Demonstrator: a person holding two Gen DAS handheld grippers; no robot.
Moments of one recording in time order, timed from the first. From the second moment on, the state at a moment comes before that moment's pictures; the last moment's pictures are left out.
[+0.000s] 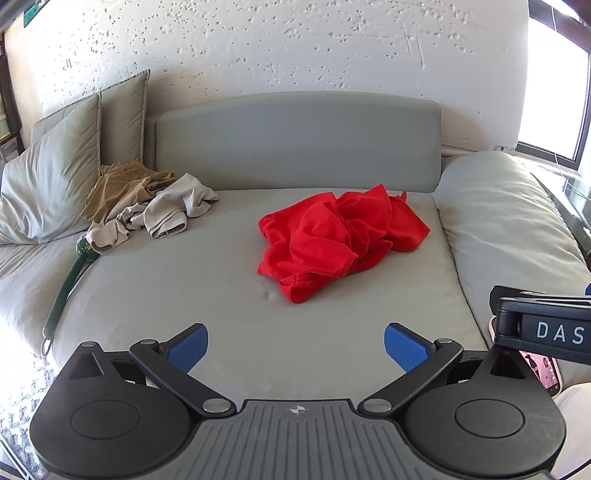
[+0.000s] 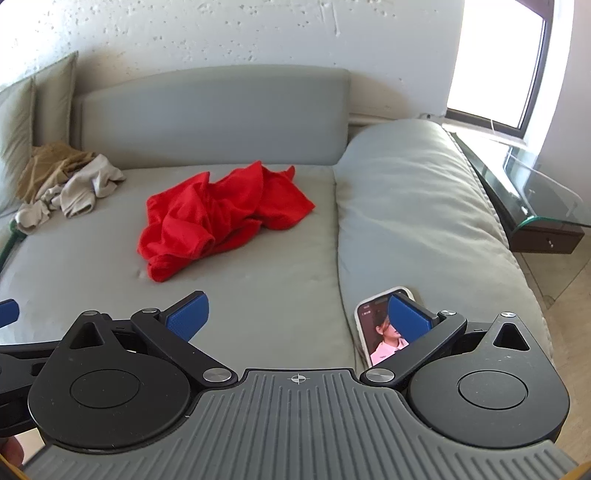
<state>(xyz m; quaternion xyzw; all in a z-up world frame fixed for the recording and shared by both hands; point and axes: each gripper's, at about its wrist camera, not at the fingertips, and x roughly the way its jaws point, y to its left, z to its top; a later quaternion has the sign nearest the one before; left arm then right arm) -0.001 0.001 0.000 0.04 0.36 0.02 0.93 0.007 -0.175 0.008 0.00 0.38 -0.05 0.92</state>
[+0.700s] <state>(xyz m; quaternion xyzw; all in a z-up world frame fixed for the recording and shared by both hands) -0.004 0.019 -0.006 0.02 0.37 0.02 0.93 0.010 -0.174 0.005 0.00 0.38 -0.05 0.92</state>
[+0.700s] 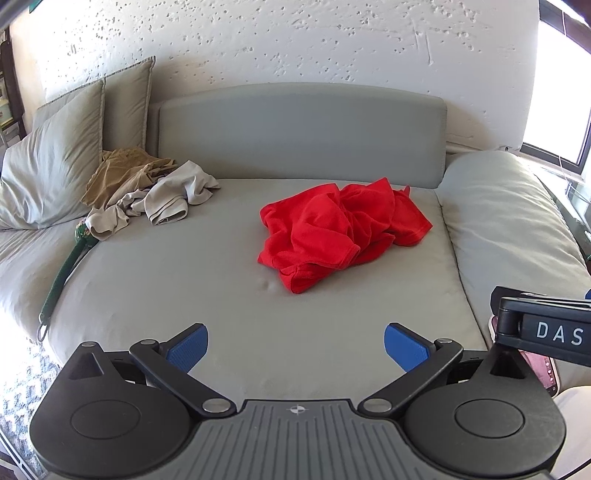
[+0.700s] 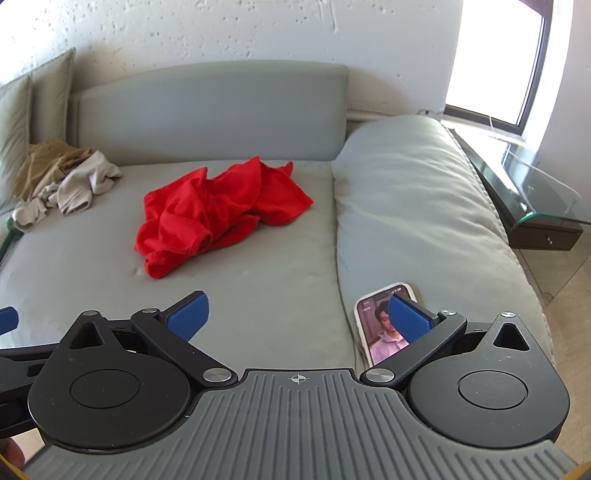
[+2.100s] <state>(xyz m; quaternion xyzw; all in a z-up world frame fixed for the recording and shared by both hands) -0.003 0.017 -0.006 0.03 0.37 0.02 0.93 0.010 -0.169 0.004 0.00 0.39 -0.06 0.92</state>
